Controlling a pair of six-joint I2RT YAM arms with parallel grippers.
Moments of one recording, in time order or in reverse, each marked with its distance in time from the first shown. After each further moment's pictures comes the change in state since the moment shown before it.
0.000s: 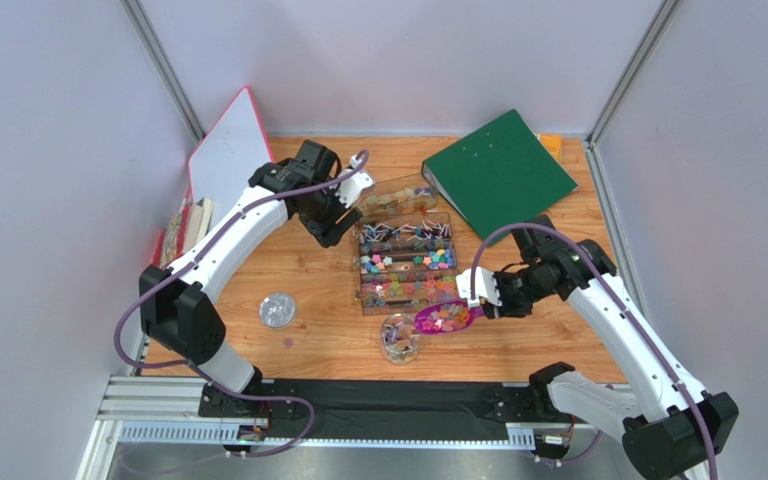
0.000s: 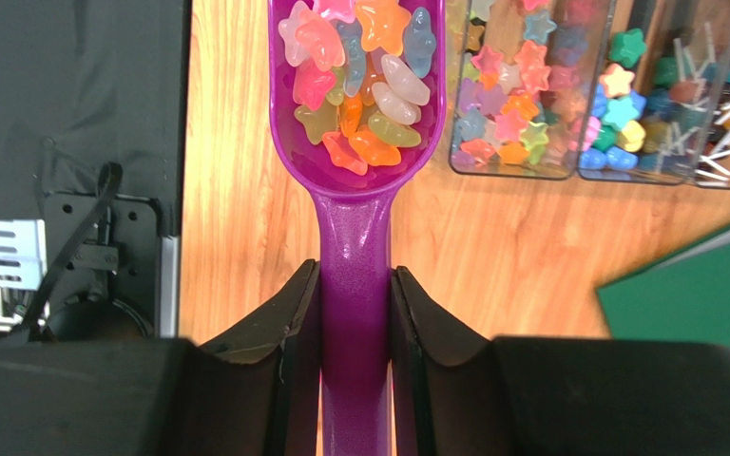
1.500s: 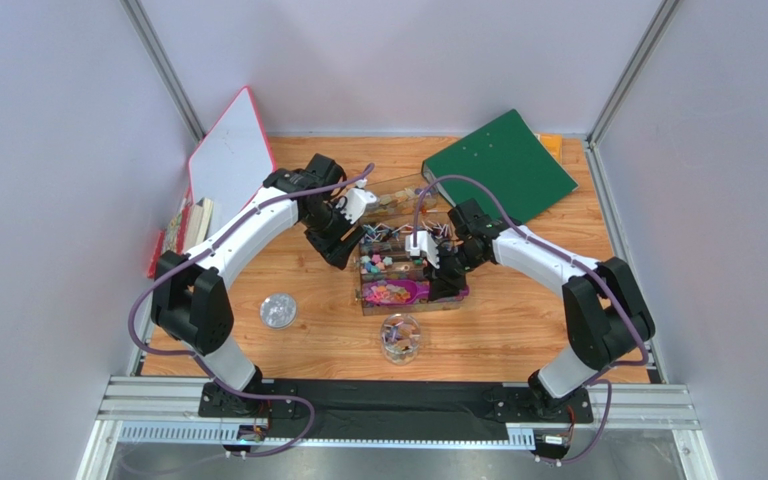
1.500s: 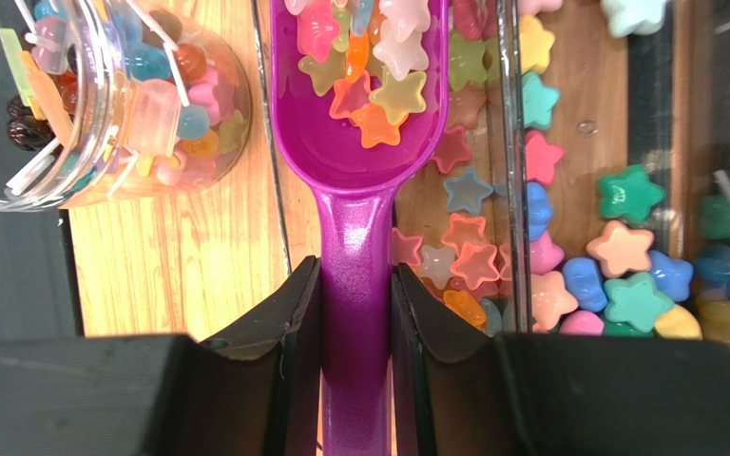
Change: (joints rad) left arm 0.000 0.060 -0.074 -0.042 0.169 -0.045; right arm 0.114 0.582 0.011 0.591 -0.145 0.419
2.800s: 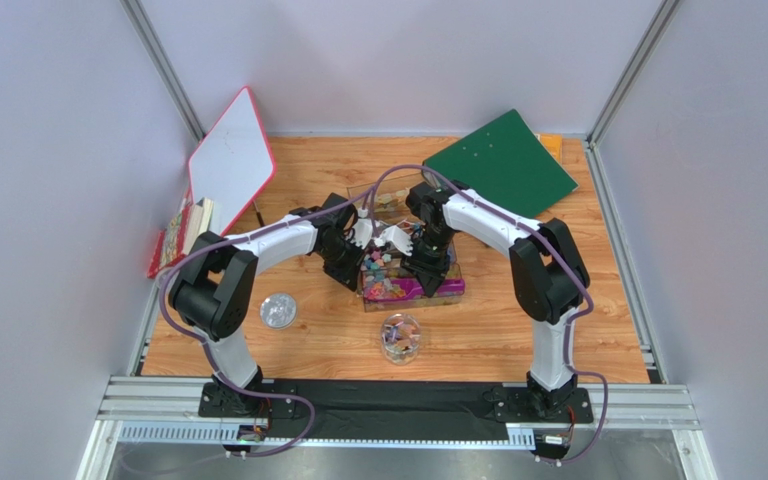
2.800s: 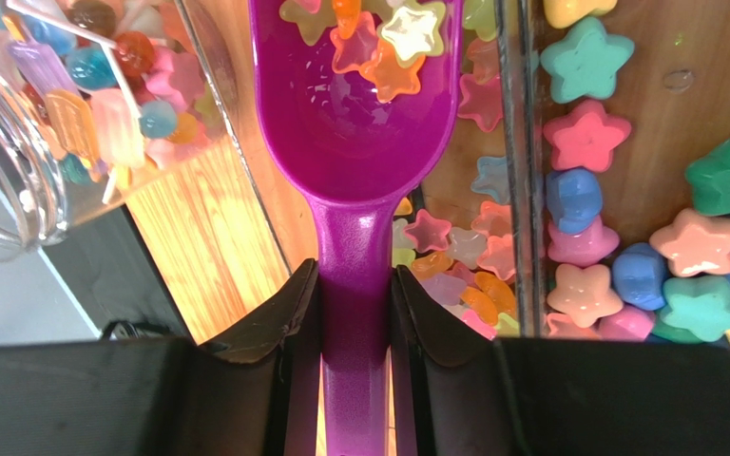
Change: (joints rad) left arm -0.041 0.109 -0.329 0.418 0.097 -0.295; right arm 0.101 0.389 0.527 -0.519 0.241 0.088
